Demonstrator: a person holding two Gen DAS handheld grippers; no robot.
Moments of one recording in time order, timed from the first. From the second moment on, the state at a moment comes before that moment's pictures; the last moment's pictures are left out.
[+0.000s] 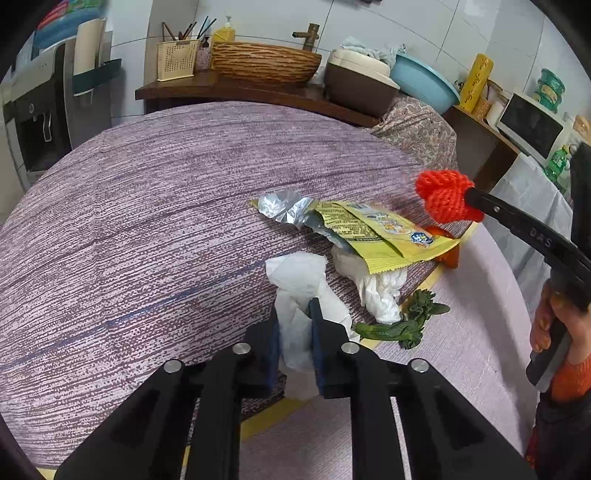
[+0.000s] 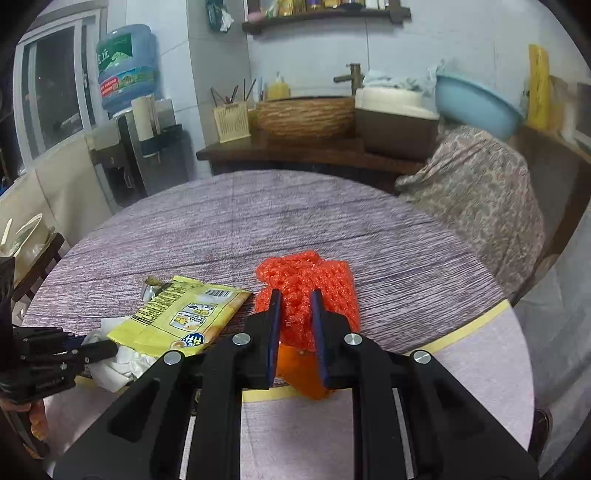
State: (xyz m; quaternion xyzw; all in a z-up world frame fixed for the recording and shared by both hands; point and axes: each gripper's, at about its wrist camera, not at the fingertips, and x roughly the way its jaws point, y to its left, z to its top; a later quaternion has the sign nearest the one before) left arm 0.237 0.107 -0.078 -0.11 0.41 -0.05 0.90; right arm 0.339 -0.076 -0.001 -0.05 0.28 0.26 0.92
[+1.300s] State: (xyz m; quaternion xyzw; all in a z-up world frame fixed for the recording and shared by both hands) left arm 0.198 -0.156 -0.030 -0.05 0.37 -0.27 0.89; right arm 0.171 -0.369 -0.047 0.03 0.23 0.08 0.97
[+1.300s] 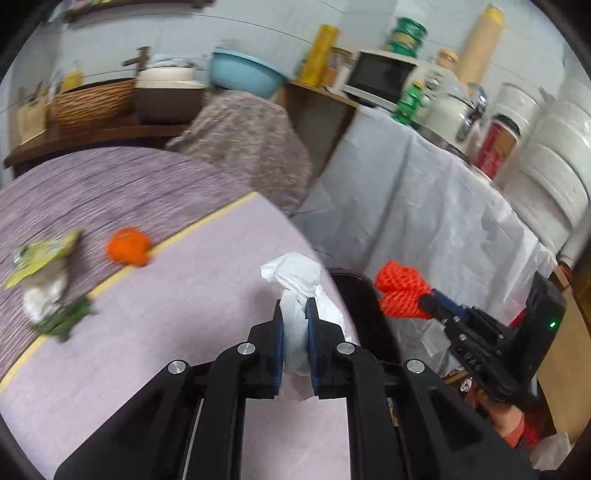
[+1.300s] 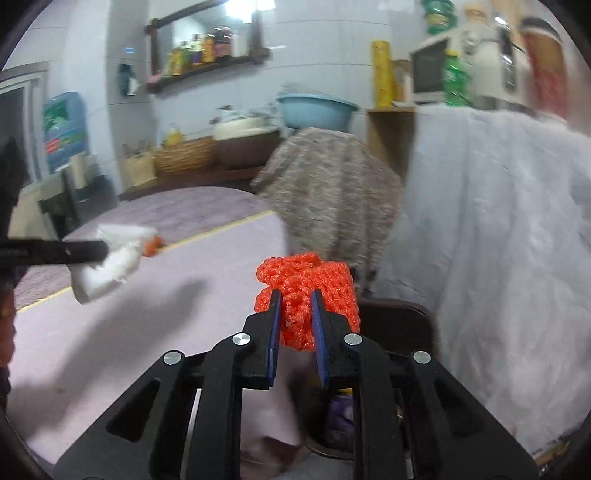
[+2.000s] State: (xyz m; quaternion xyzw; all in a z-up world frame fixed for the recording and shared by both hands) left arm 0.262 -0.362 -0.128 0.07 0.47 -0.29 0.83; right arm 0.188 -0.453 -0.149 0.10 0.32 0.00 0.94
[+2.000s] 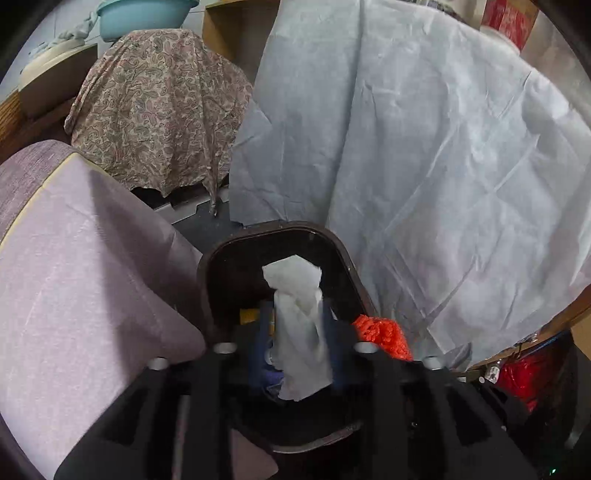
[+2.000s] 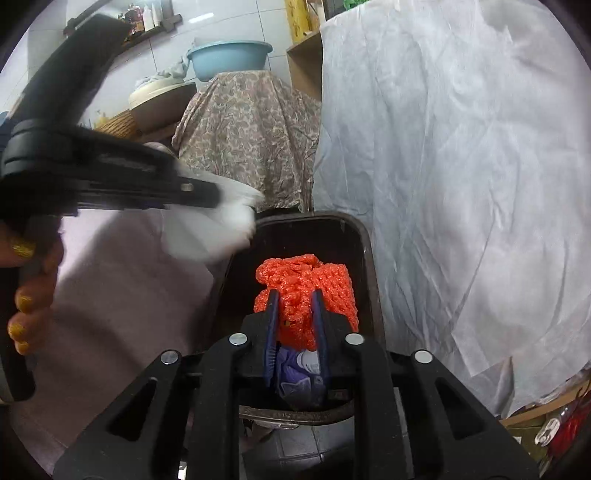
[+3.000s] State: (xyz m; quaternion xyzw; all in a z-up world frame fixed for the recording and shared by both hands) left arm 0.191 -0.197 -0.041 0.13 0.31 -0.26 0.90; right arm 0.174 -0.406 -0.117 0.10 0.30 0.04 0.95
